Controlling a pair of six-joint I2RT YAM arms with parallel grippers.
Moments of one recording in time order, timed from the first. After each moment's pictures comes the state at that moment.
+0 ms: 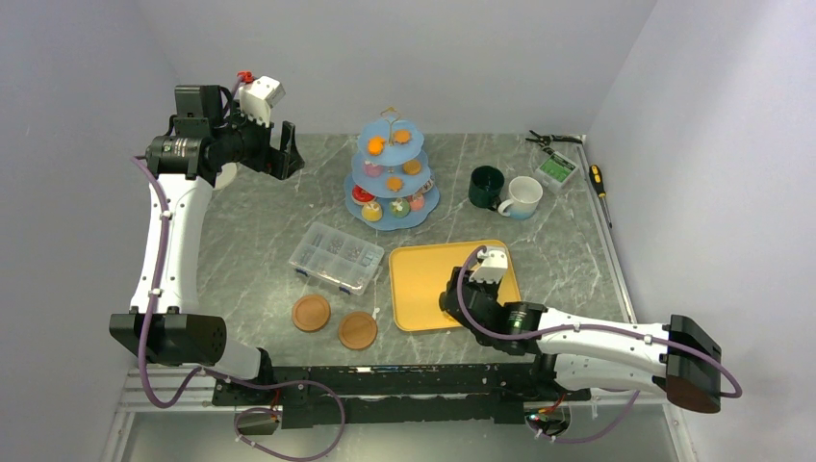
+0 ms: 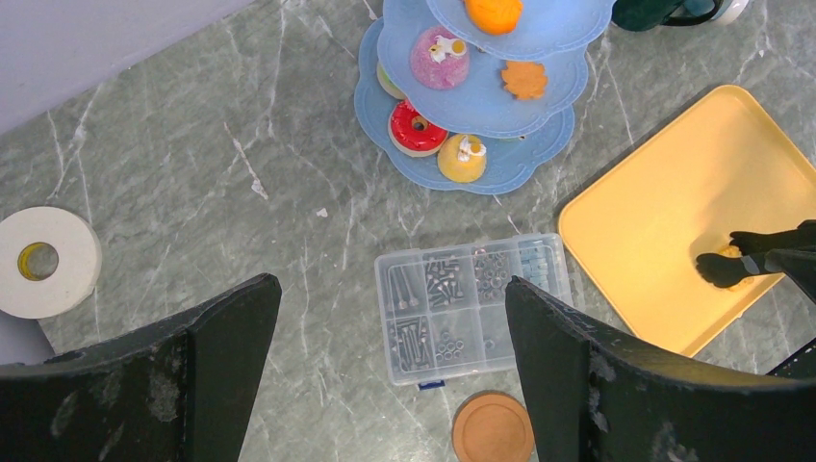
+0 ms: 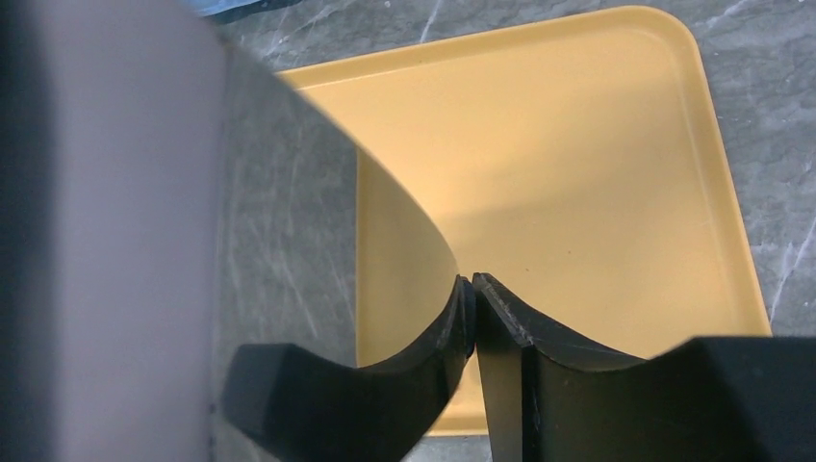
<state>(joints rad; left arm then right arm) -0.01 1.46 1.79 -0.96 0.48 0.27 1.17 0.97 0.48 -0.30 0.88 0.91</state>
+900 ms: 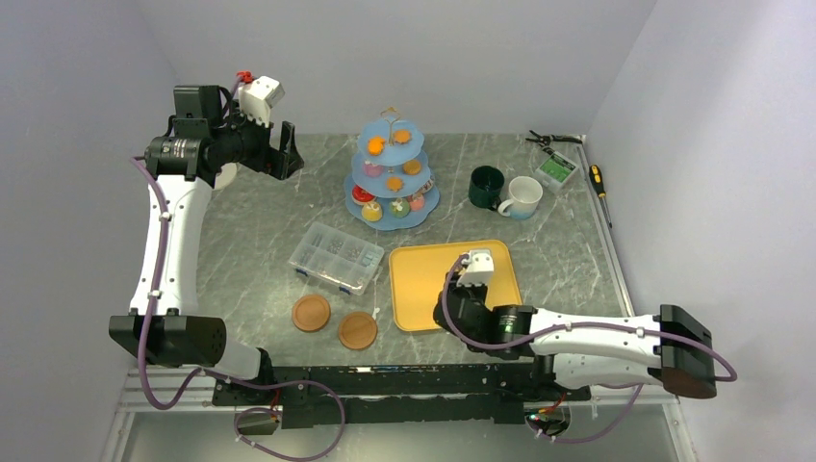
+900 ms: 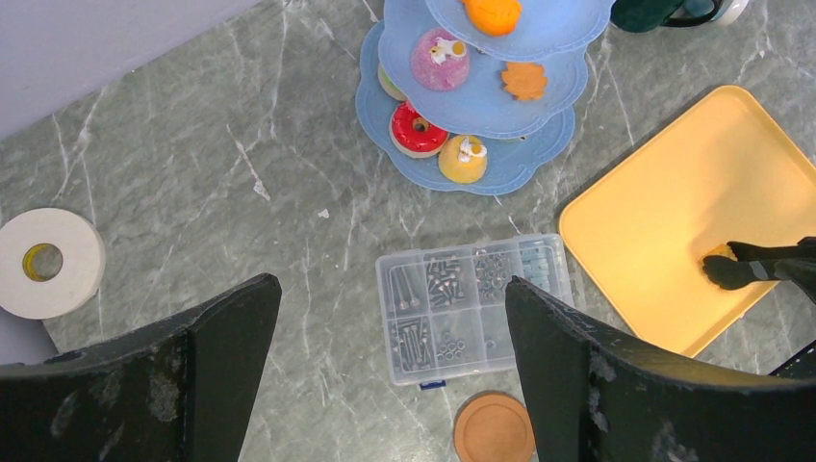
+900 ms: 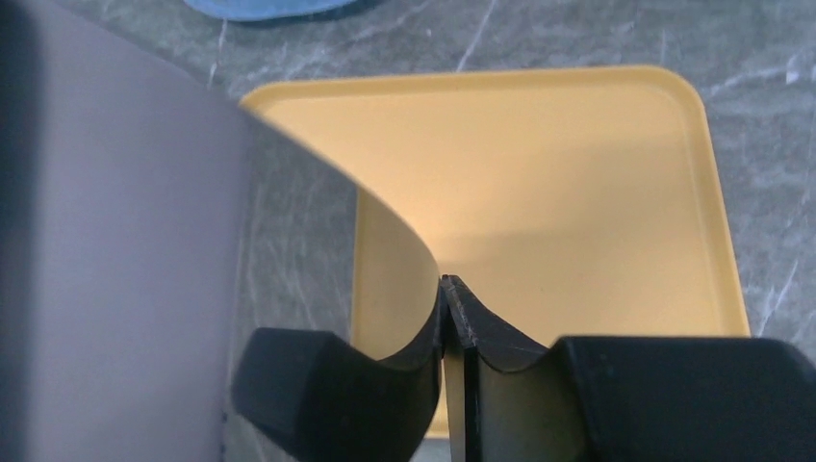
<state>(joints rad) -0.01 1.45 1.79 -0.95 0.48 0.27 1.29 1.04 0.54 -0.34 0.98 0.88</state>
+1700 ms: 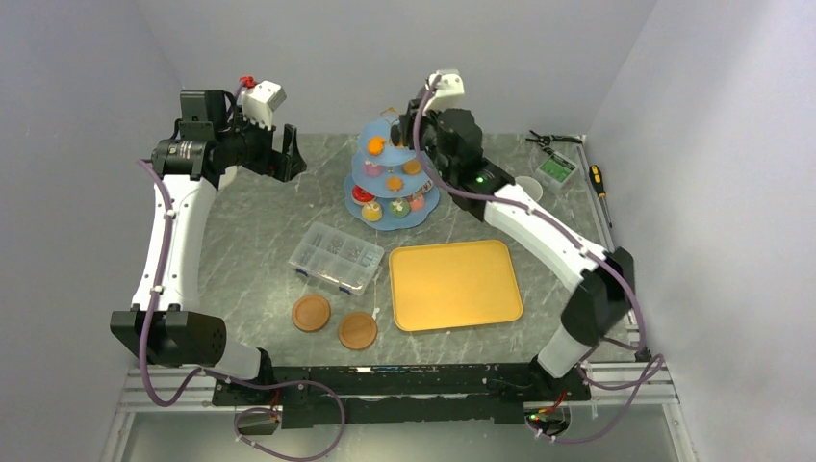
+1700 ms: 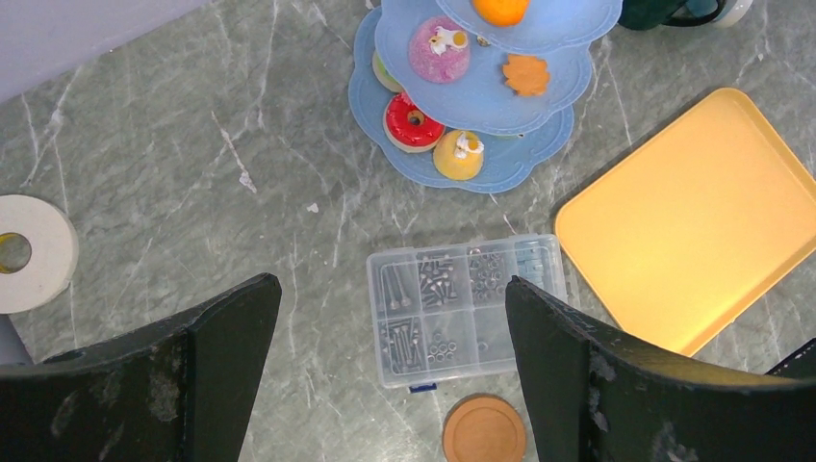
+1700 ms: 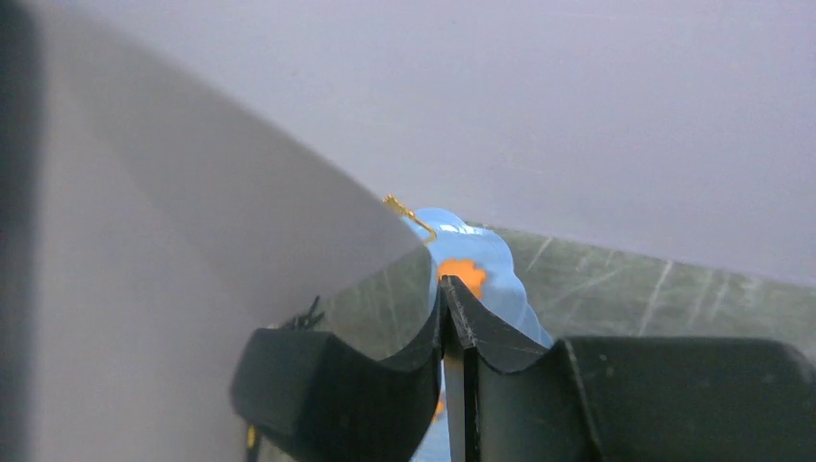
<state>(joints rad) -0.01 1.45 1.73 -0.91 0.48 0.24 0.68 1.57 1.49 0.09 0.33 0.16</state>
